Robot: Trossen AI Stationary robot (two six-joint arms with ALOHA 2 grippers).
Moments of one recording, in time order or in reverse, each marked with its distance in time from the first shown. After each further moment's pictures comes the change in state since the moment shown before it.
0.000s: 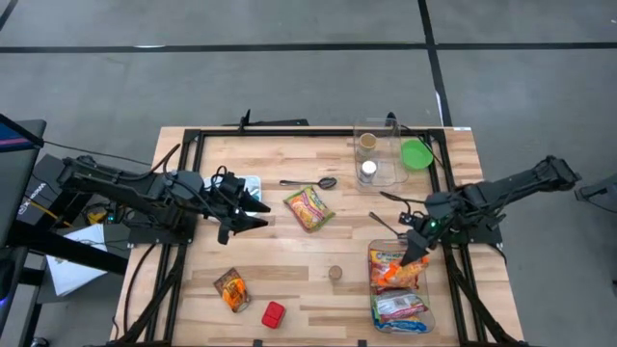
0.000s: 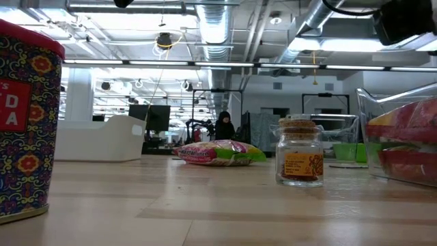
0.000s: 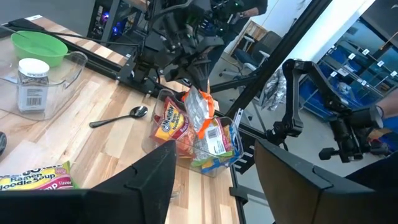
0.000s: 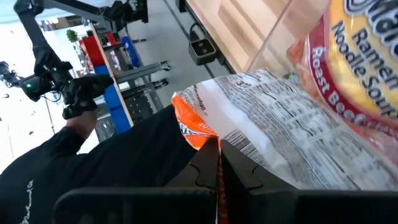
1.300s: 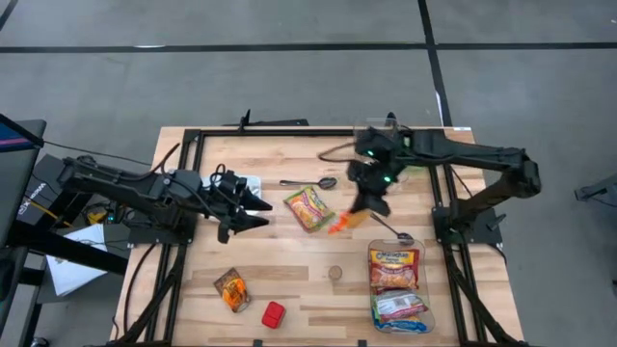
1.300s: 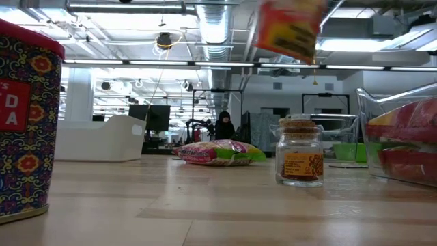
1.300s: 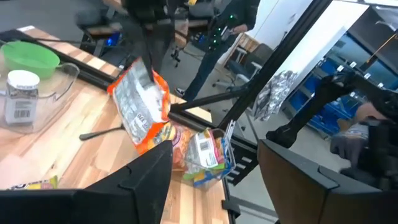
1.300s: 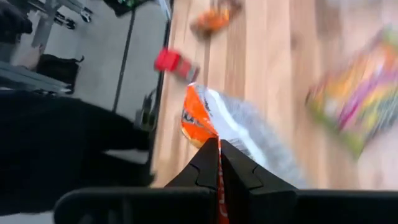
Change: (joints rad) left arm 0.000 0.010 0.001 0.066 0.004 -0.010; right arm -0.474 0.764 0.967 -0.649 -0.138 -1.426
